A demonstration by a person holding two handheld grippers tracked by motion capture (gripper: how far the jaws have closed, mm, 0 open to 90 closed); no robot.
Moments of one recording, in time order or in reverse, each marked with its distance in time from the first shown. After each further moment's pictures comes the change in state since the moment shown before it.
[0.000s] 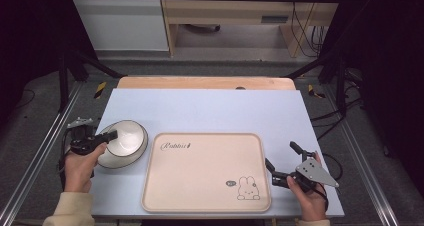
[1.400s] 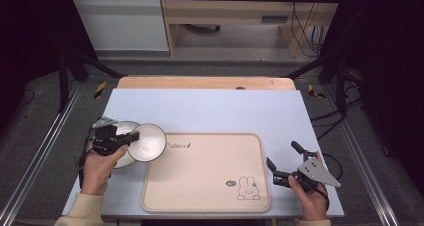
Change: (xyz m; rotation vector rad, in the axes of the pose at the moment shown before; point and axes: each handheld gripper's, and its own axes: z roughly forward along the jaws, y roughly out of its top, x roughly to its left) left arm -0.064 0.005 0.013 0.038 -0.112 0.135; right arm -0.003 0.000 -0.001 -0.011 -0.008 0.008
